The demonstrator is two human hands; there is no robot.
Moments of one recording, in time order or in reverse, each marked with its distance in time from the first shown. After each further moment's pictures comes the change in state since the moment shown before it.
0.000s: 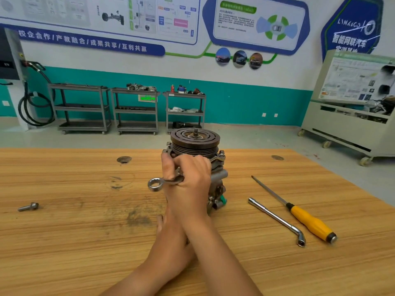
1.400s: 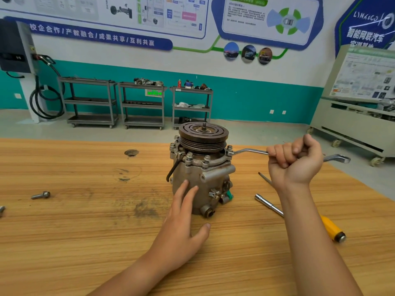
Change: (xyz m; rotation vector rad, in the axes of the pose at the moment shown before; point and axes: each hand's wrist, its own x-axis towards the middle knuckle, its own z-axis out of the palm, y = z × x) left_hand -0.002 -0.007 -0.003 -0.078 -0.032 0.129; right_hand 0.063 0.101 -0.095 1.182 0.302 0.897
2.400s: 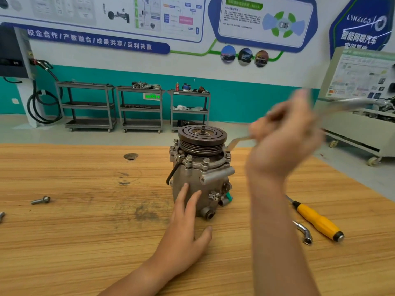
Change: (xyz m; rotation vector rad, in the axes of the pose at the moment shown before) left_hand 0.000 0.002 0.005 0.034 -0.007 -0.021; right_hand -0.058 0.006 0.098 -0.388 -0.108 -0.450
